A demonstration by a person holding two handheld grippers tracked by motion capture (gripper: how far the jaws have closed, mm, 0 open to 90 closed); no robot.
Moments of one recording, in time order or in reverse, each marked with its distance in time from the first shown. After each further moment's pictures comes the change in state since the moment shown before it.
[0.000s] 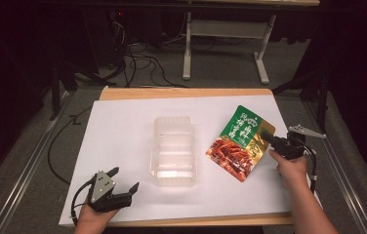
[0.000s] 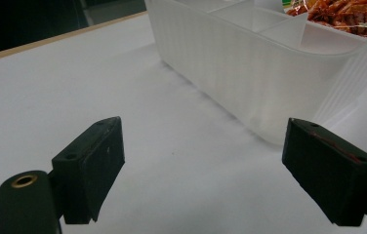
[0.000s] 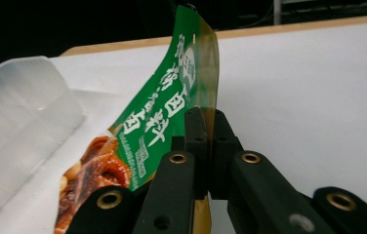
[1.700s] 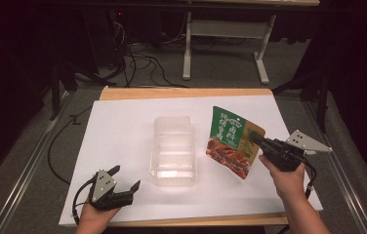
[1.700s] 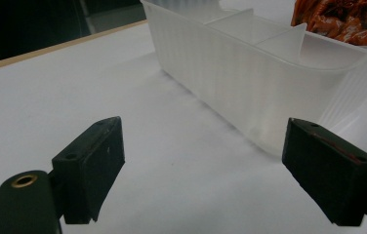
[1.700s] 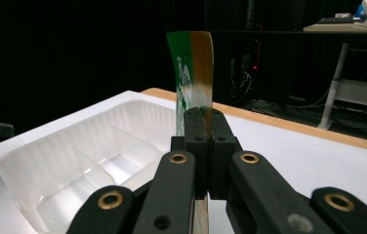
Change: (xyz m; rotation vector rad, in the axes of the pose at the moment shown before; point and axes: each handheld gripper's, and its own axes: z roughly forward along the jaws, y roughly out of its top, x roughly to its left) left arm -0.001 0.003 0.002 -0.024 0.006 0.002; right arm 0.102 0.022 -0.050 -0.216 0.191 -0.275
